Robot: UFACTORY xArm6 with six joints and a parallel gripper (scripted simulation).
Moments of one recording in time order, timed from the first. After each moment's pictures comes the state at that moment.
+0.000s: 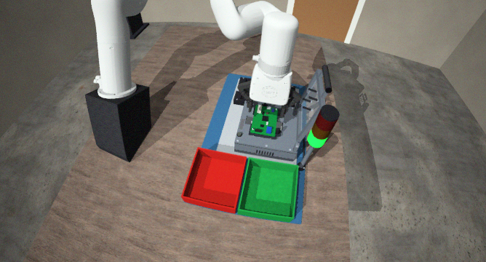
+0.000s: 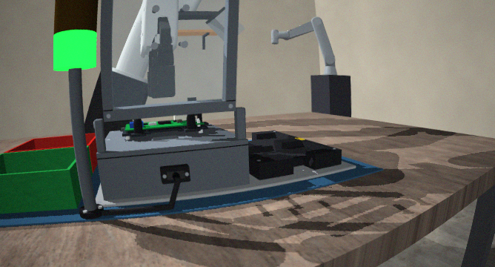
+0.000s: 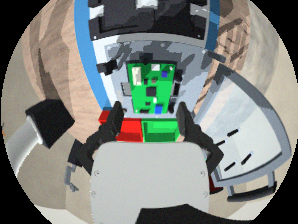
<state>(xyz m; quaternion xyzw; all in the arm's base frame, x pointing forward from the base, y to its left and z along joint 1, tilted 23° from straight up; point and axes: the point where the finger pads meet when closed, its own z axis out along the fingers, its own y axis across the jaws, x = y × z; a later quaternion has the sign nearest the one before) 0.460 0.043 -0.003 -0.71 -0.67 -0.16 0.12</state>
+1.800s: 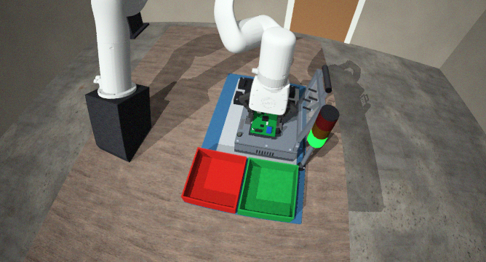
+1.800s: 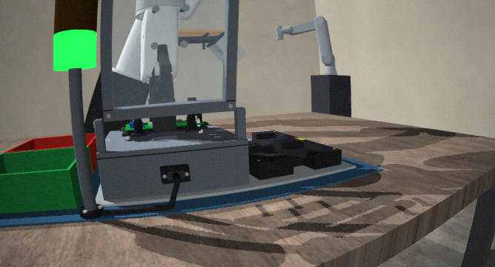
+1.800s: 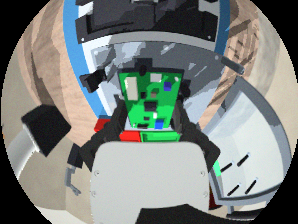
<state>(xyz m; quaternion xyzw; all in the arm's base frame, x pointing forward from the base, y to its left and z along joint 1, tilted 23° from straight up) 0.463 0.058 -0.038 -0.71 -0.67 -0.16 0.12</state>
